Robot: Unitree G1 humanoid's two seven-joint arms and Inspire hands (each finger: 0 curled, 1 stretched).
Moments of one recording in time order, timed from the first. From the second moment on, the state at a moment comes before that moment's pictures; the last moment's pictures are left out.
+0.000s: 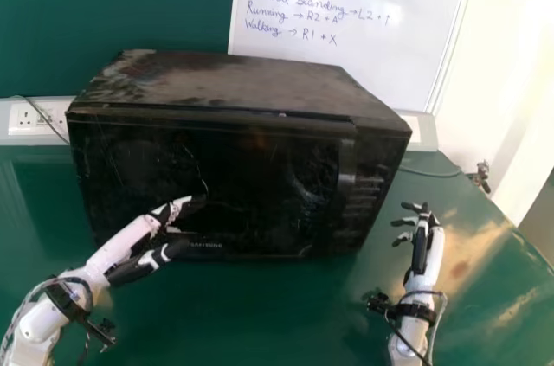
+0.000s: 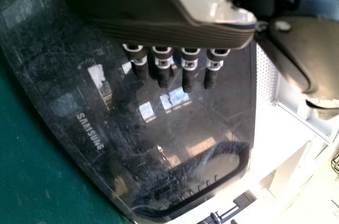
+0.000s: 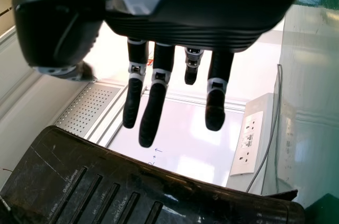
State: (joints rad) left arm -0.03 0.39 0.09 -0.08 -0.02 -0.36 -0.48; right arm -0.49 -0.27 -0.20 1.07 -0.03 -0.87 -0.26
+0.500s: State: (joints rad) left arm -0.13 0.39 0.05 -0.05 0.01 -0.27 -0.44; right arm -0.49 -0.27 -0.20 1.07 -0.04 -0.87 -0.26
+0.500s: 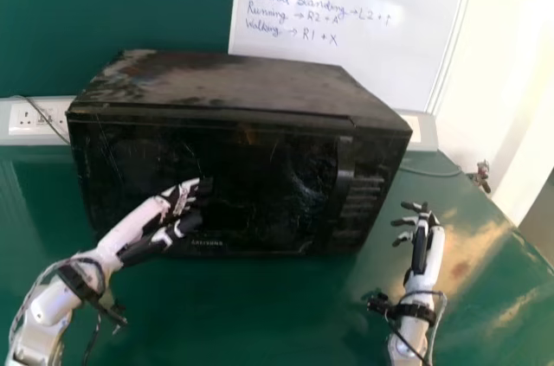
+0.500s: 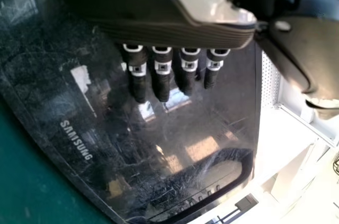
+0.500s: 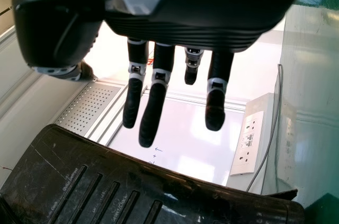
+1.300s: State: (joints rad) left arm -0.06 0.44 0.09 -0.02 -0.15 -0.35 -0.55; right arm -0.49 -0.27 -0.21 1.06 -0.03 -0.87 -0.24
